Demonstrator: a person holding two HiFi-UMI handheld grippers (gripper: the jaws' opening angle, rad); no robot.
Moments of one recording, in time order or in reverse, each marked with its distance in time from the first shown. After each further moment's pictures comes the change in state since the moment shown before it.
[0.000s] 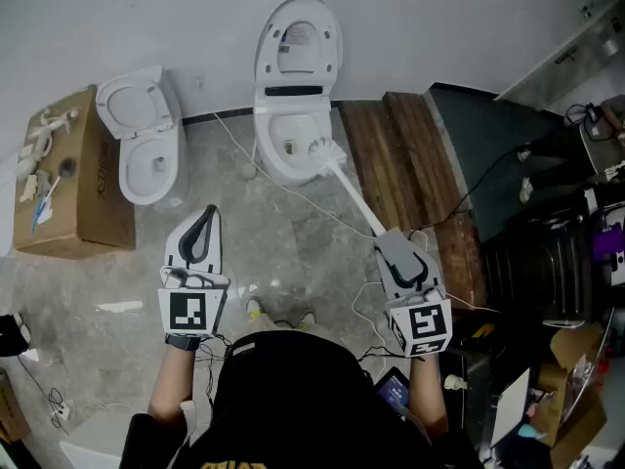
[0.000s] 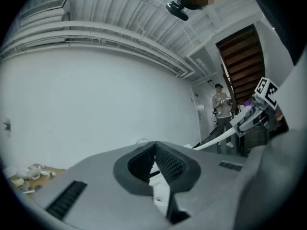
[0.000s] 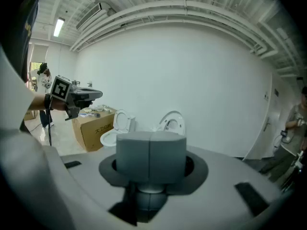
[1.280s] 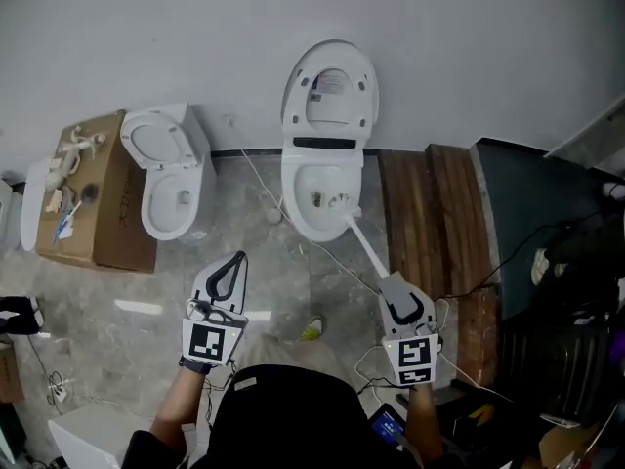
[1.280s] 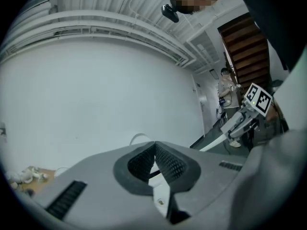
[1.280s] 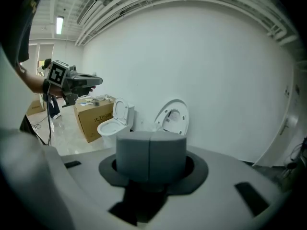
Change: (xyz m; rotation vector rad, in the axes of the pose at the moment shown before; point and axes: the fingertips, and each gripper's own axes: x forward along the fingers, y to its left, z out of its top) left arm 0.165 -0.046 -0.048 -0.005 0.077 0.009; right arm 0.155 -0.137 -0.044 -0.068 0.123 0.124
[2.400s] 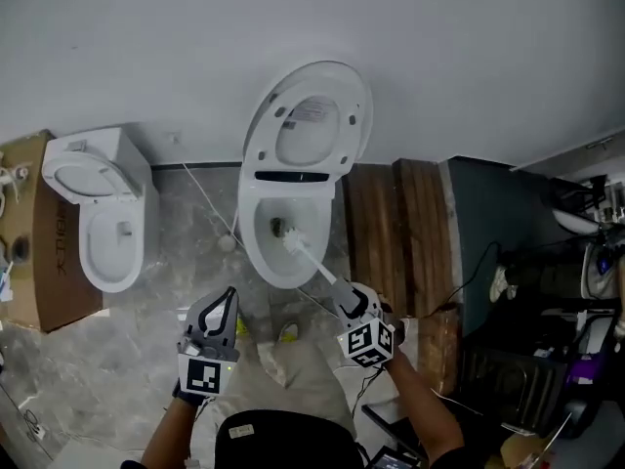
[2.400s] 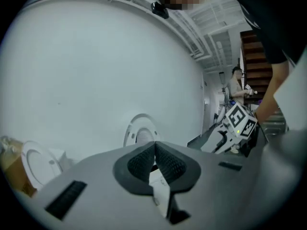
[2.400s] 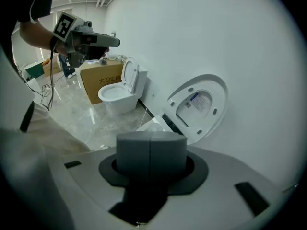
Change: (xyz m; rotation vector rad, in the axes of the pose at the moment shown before) left arm 0.197 0.113 -0.131 0.061 0.122 -0.186; right arm 0.308 -0.022 0.005 -0.355 0.348 0.177
